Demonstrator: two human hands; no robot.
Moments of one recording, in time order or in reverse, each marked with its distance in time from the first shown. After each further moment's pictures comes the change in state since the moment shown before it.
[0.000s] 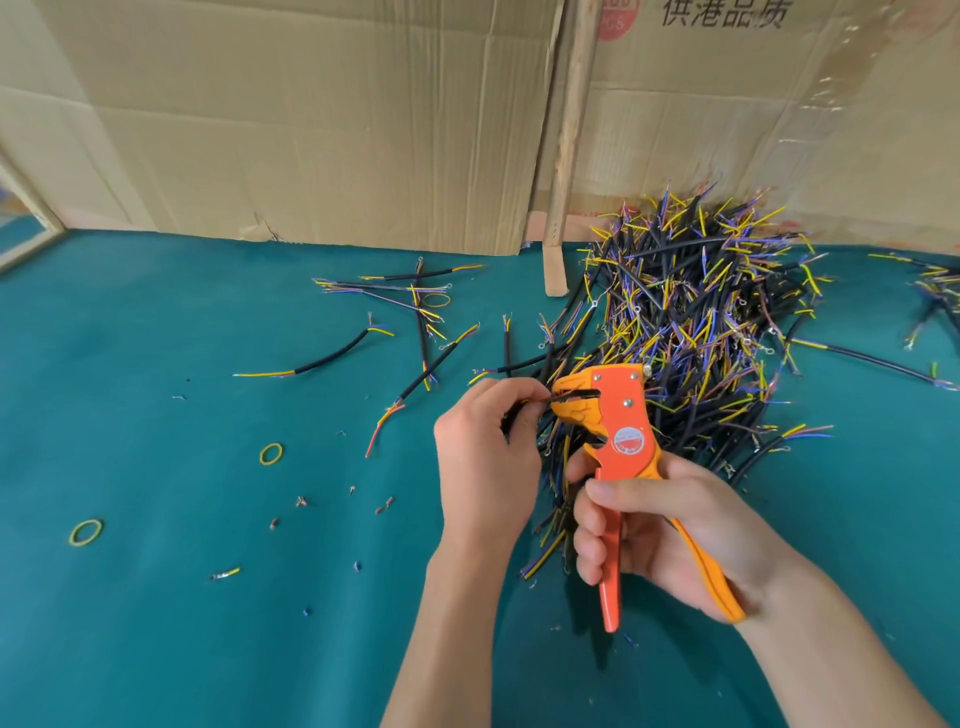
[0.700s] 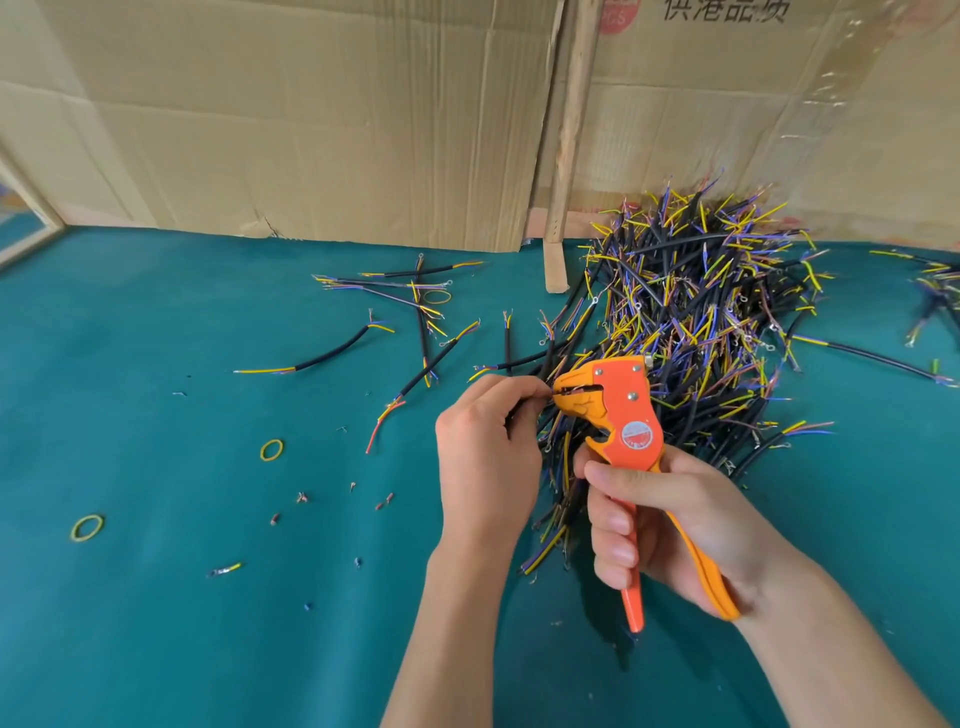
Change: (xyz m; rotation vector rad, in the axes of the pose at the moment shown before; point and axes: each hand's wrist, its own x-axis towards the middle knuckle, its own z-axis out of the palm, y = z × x) left_hand 0.000 0.000 0.000 0.037 0.024 0.062; right_hand 0.002 0.003 -0.002 0.011 -0.004 -0.013
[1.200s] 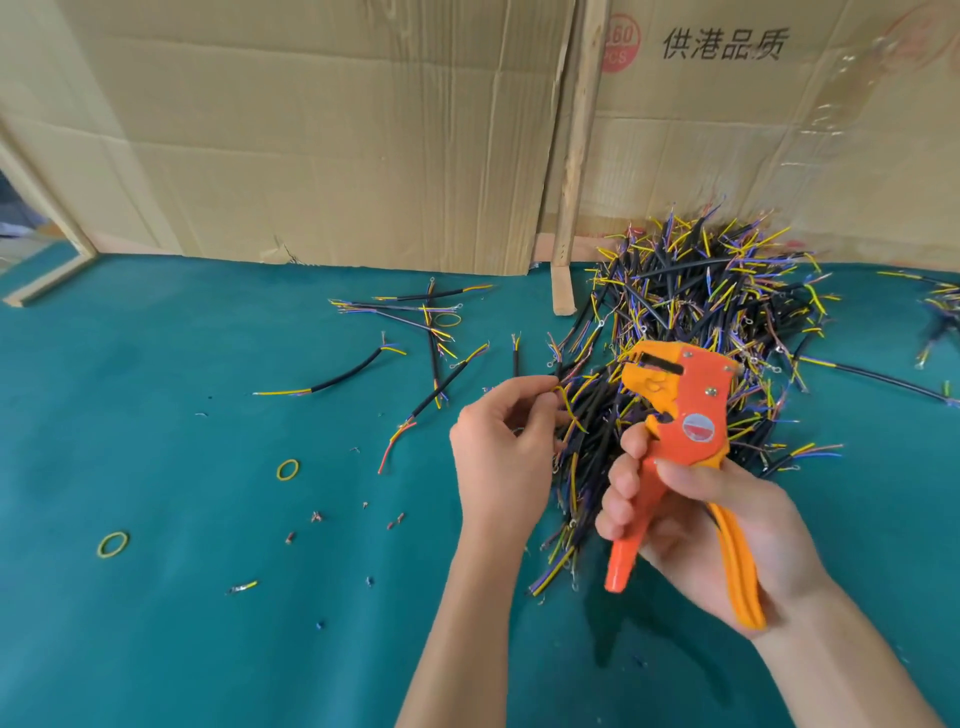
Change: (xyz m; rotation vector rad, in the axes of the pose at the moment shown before) left_hand 0.014 0.015 0.004 -0.376 -0.074 -0.388; right_hand -0.005 -0.010 -0.006 0.215 -0.122 -0.258
